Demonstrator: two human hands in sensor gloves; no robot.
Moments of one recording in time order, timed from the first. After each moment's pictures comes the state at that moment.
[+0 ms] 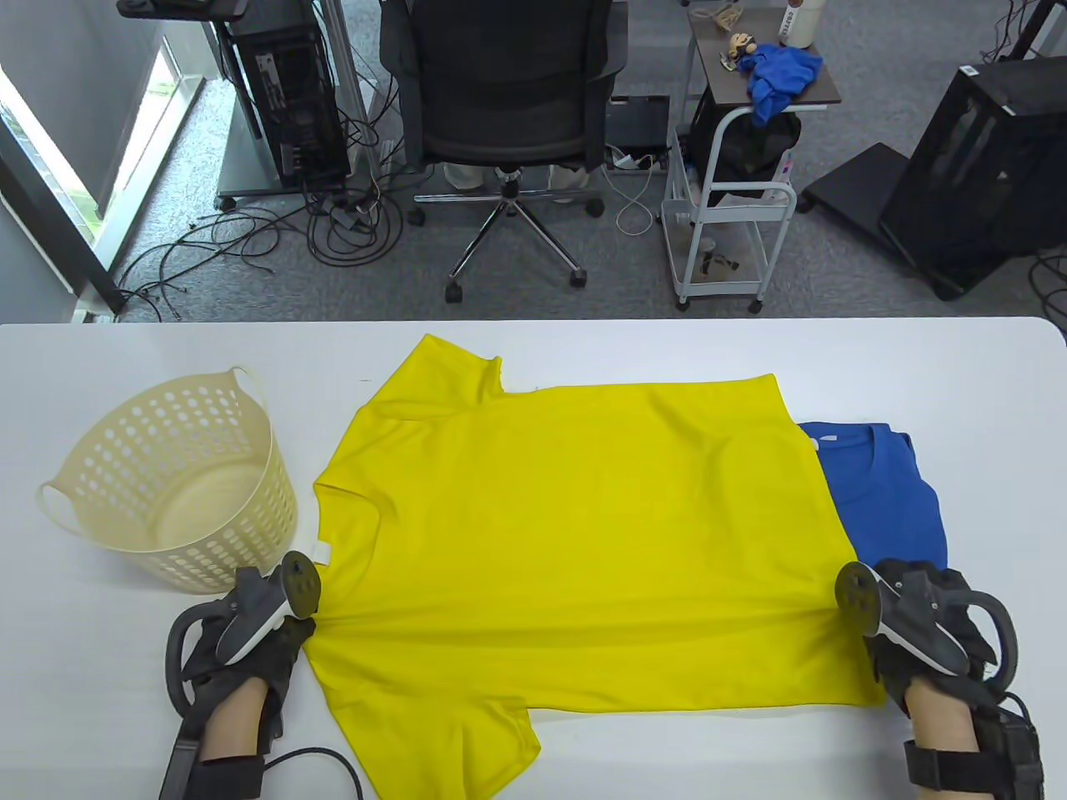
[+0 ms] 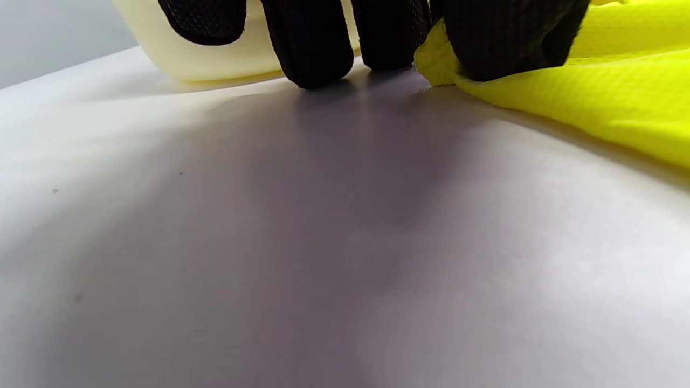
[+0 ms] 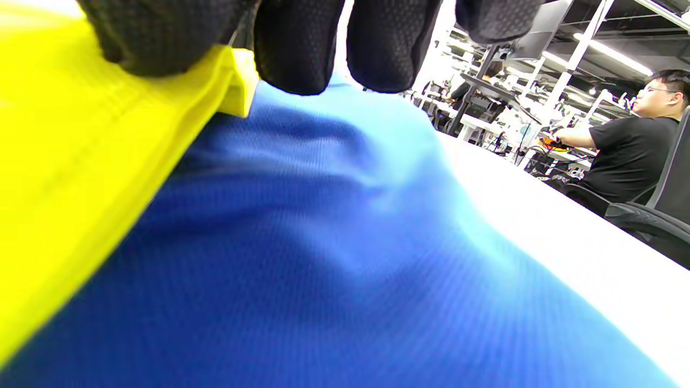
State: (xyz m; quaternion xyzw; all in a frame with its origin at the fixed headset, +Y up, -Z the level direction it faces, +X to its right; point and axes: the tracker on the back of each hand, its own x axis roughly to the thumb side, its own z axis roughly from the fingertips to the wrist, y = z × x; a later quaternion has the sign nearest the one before) left_hand -0.314 -0.746 -0.303 -0.16 0.12 -0.08 0.98; right_hand 0.326 -0.717 -0.286 0.06 -0.01 -0.99 0.13
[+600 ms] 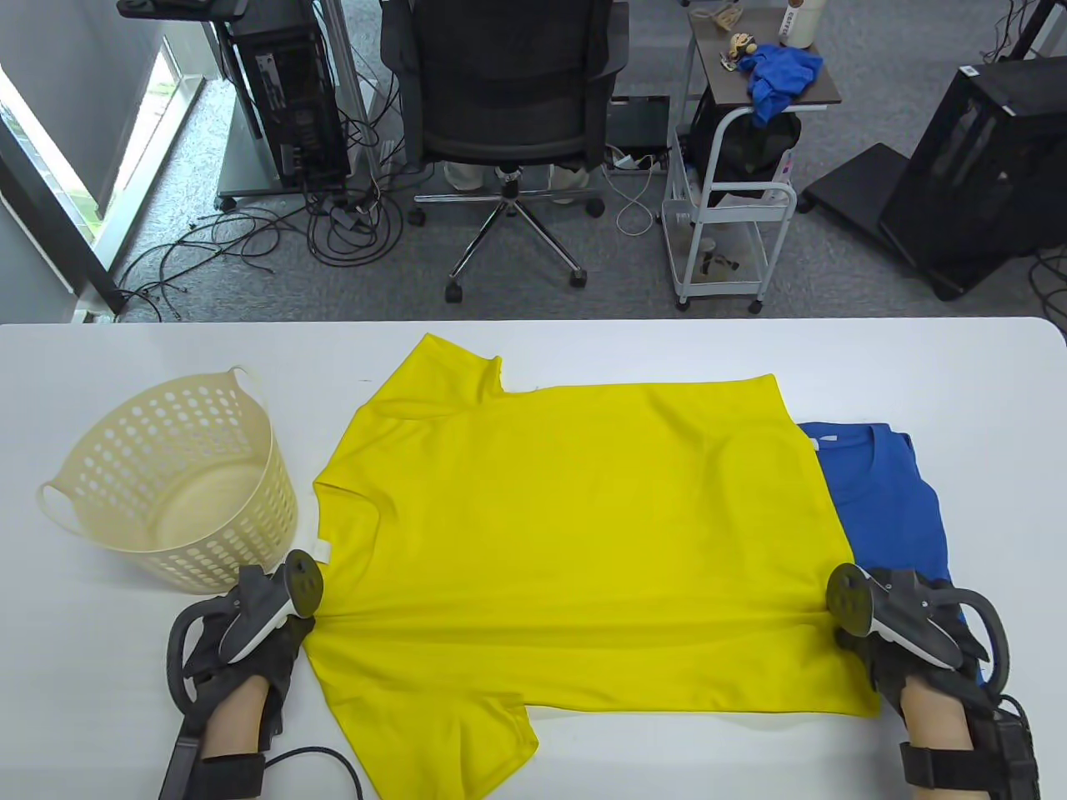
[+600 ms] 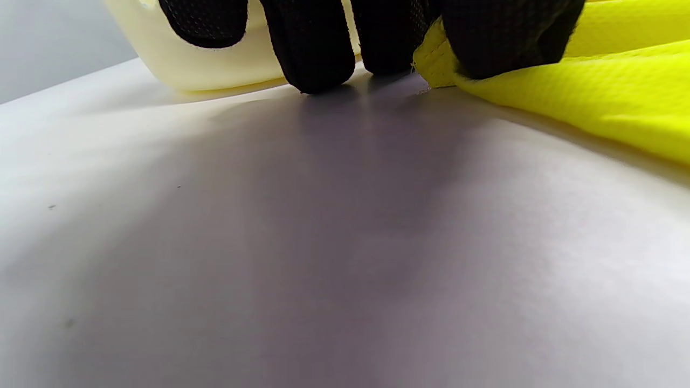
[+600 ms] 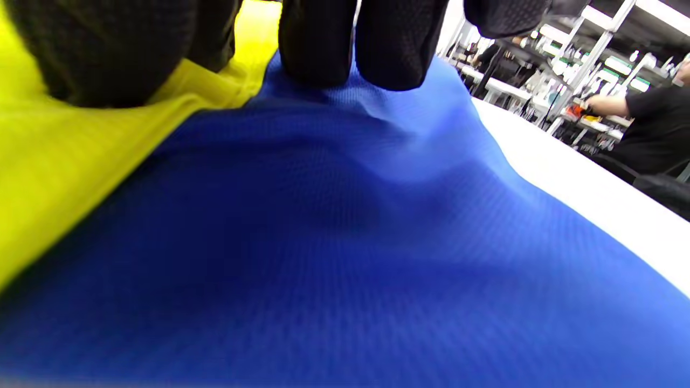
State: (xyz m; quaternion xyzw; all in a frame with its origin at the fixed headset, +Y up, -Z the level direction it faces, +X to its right) left_hand -0.313 -0.744 -0.305 -0.16 0.13 -0.09 0.97; right_hand 0.320 -0.735 -0.292 0.04 -0.06 -0.99 0.14
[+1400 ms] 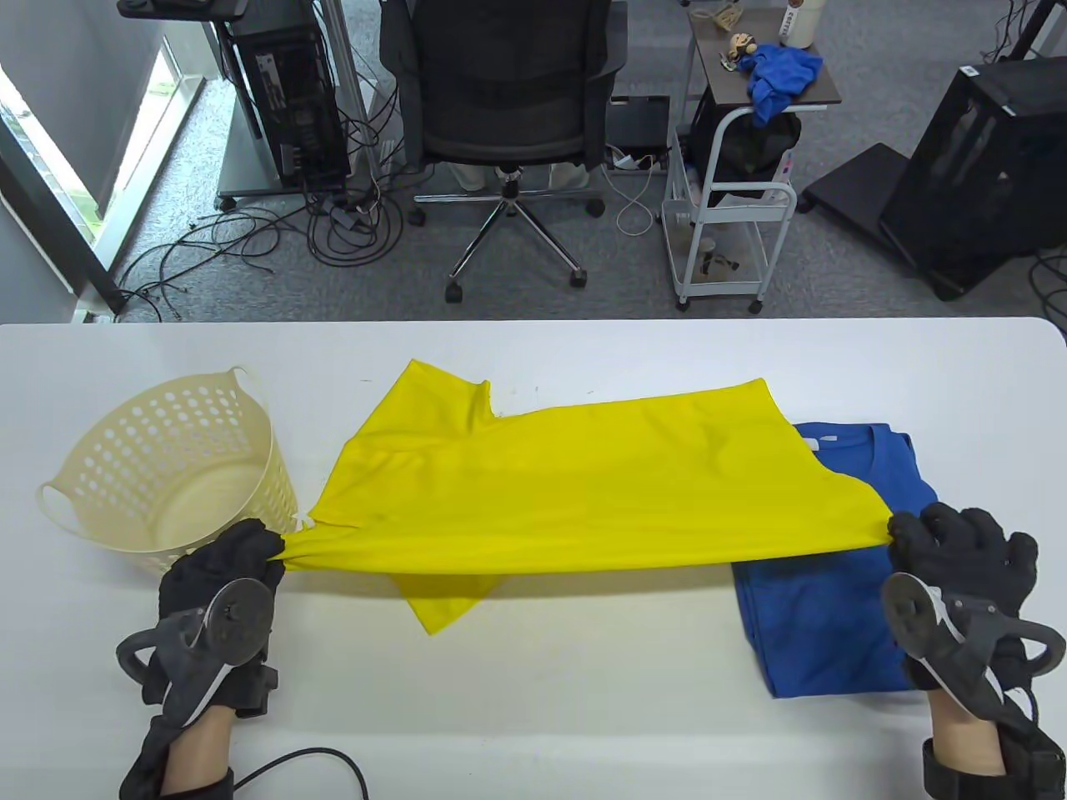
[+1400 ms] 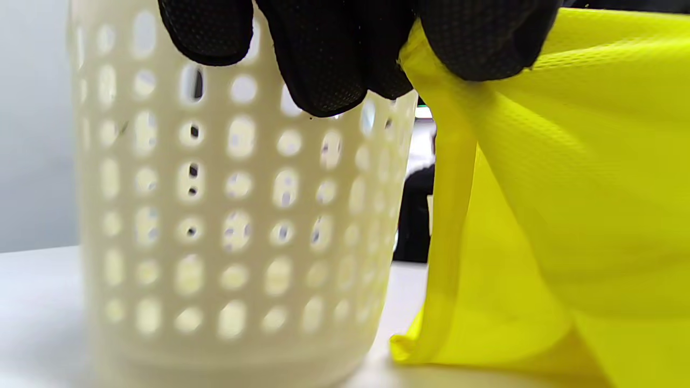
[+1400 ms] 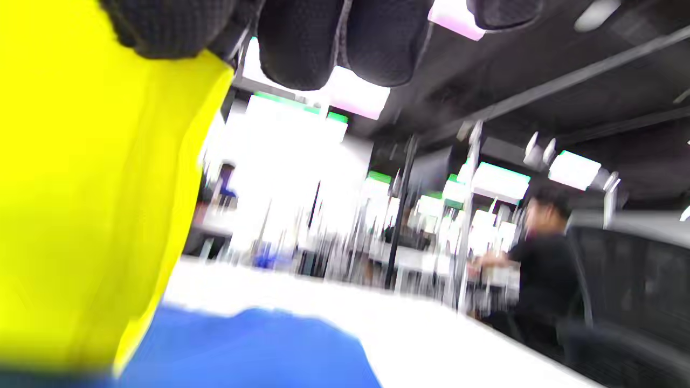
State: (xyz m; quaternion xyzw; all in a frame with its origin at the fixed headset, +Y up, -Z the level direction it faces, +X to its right) left_hand -0.319 -0.668 -0.261 0.15 0.10 -0.01 0.98; right_hand 0.335 -0.671 -0.267 0.11 0.15 -0.98 0.10
